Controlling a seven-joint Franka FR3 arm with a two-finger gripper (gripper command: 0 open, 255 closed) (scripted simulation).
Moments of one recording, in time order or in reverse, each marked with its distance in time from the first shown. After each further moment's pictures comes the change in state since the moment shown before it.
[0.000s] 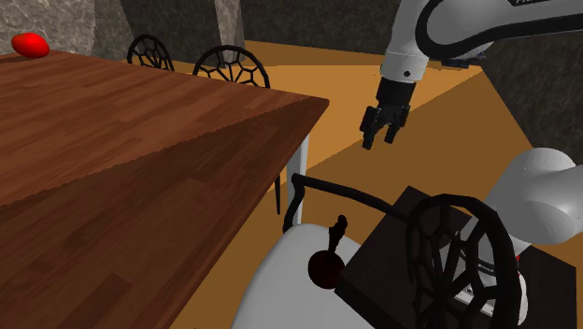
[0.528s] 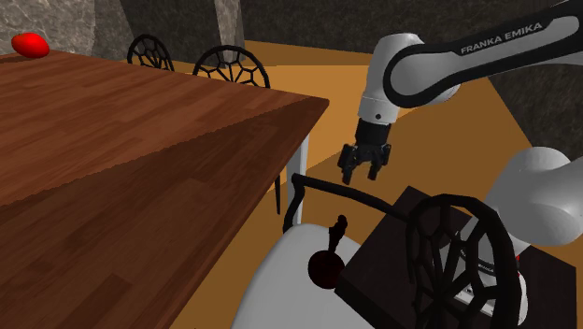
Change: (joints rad) arm 0.063 0.143 0.081 -0.126 0.187 0.219 0.118
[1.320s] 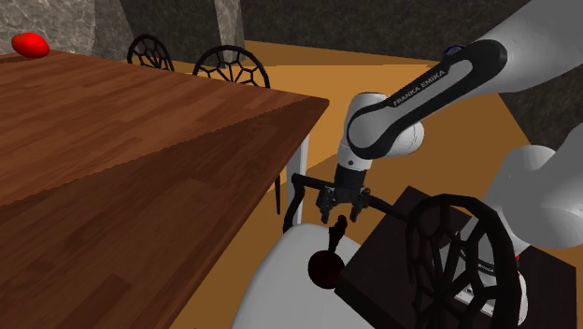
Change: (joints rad) arm 0.119 0.332 0.073 -0.047 0.307 0.333 -0.001
